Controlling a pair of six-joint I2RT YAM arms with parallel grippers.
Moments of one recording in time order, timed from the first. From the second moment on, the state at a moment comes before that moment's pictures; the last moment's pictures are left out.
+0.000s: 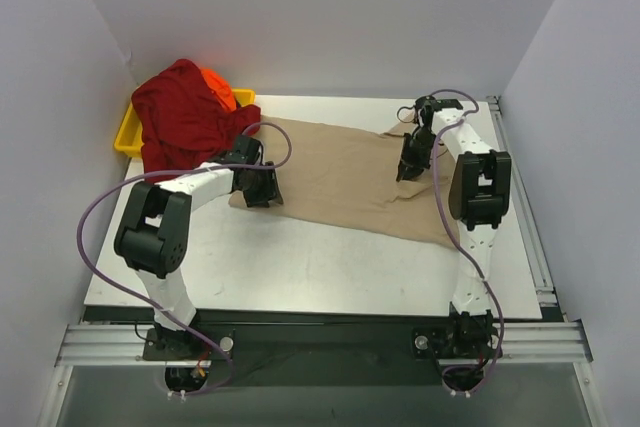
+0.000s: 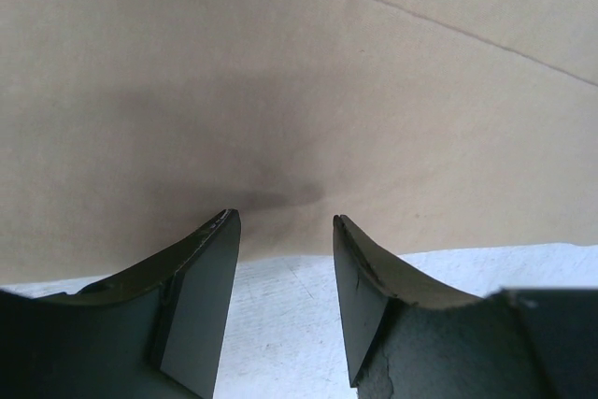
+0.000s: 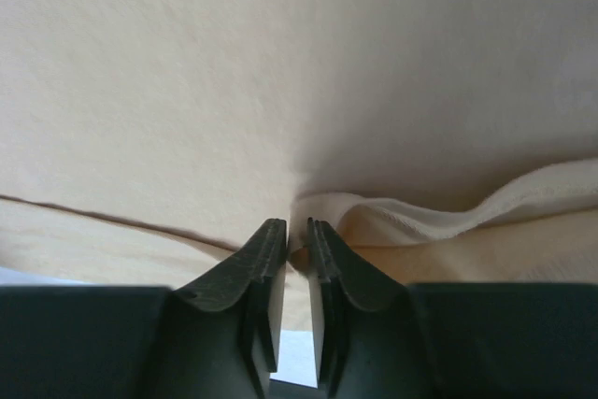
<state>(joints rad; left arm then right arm) -0.34 1.83 1.15 -0.38 0.17 -0.55 0.09 2.28 1.90 -1.10 -0.18 0.35</state>
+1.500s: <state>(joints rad) -0.34 1.84 1.28 -0.34 0.14 -0.53 -0.04 1.84 1.30 -0.98 -0.19 0.39</state>
